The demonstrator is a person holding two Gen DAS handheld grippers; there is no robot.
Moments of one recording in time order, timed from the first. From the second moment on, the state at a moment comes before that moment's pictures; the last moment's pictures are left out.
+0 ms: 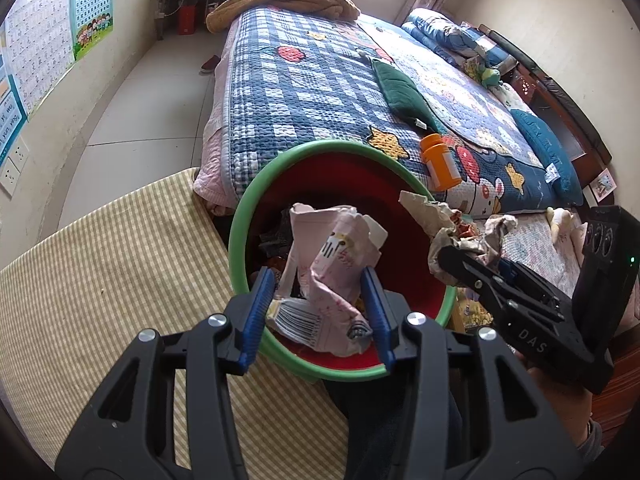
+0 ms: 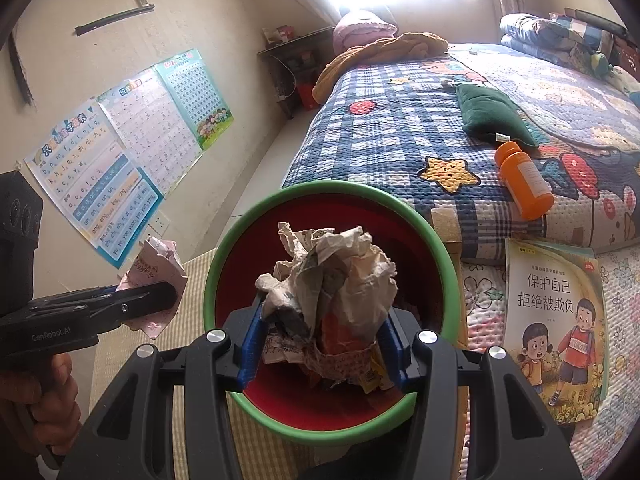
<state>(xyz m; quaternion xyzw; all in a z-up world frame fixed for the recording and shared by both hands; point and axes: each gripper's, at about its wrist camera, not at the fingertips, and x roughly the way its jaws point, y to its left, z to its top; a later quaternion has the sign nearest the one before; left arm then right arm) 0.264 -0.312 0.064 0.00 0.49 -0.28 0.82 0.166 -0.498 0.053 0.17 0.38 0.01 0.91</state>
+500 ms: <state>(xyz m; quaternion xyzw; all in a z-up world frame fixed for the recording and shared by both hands) 0.300 -0.332 0.045 0.00 0.50 -0.30 0.81 0.197 -0.511 0.034 0.18 0.39 0.00 0.91</state>
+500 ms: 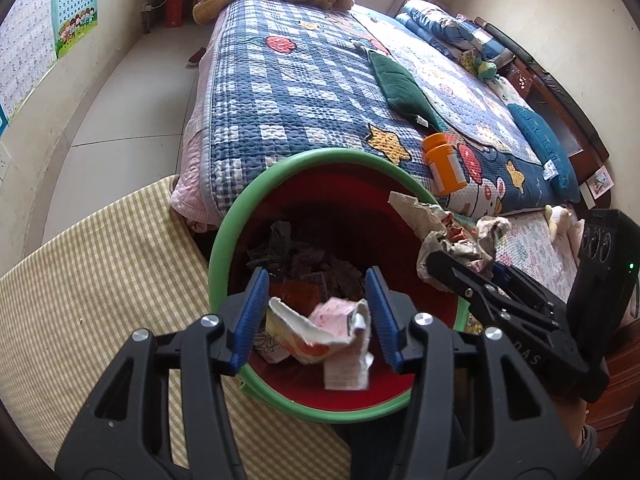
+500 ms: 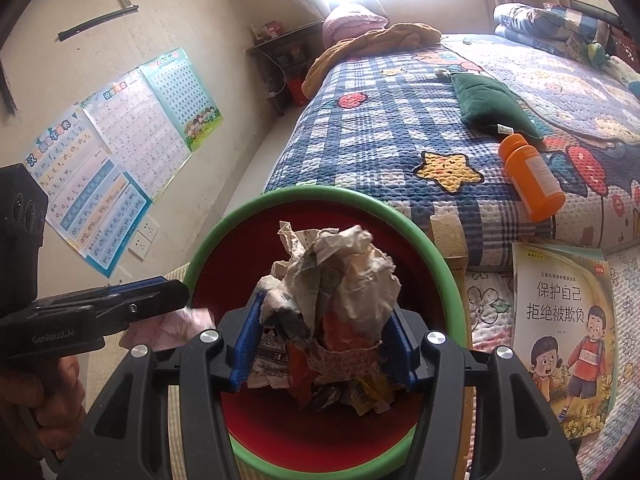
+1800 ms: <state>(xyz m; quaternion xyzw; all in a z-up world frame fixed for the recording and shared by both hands) 0.105 -0.050 0.112 -0.05 0.36 -0.06 0.93 0.082 -0.281 0.110 0.05 0.33 0.06 0.94</state>
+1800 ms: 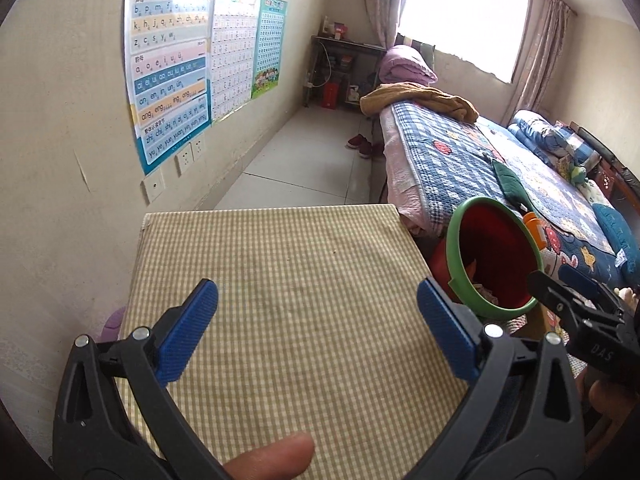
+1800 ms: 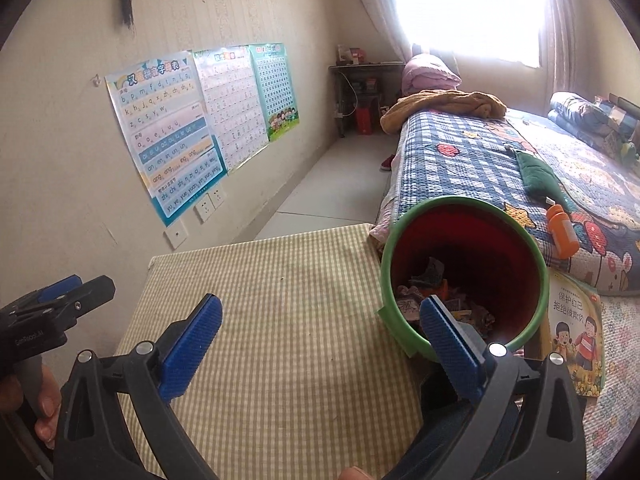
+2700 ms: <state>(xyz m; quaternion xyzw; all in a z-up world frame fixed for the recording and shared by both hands) 0.065 0.002 0.087 -0.07 0.36 -0.02 0.93 0.071 -0.225 0.093 0.01 0.35 0.08 0.93</state>
